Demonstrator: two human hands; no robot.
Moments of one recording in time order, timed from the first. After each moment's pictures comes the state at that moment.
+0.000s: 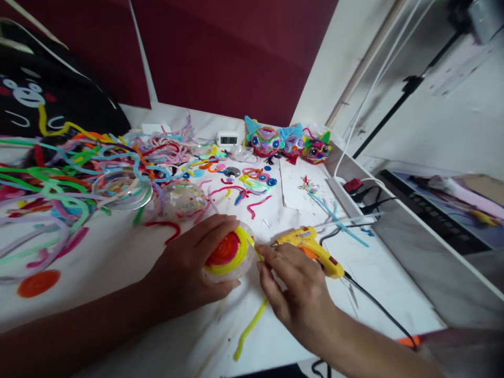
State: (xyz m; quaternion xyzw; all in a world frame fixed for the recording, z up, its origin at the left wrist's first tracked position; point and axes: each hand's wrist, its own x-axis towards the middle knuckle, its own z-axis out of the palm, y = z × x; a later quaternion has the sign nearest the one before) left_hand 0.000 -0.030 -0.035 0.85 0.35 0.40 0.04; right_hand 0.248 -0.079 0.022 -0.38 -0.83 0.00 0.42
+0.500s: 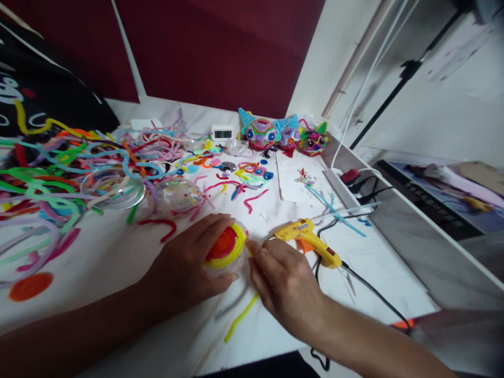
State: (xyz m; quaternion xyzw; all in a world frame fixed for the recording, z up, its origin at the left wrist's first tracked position) left_hand 0.001 -0.029 -0.040 0.85 0.36 0.38 0.05; right_hand 0.240 -0.078 0.016 -0.40 -0.85 -0.05 0.34
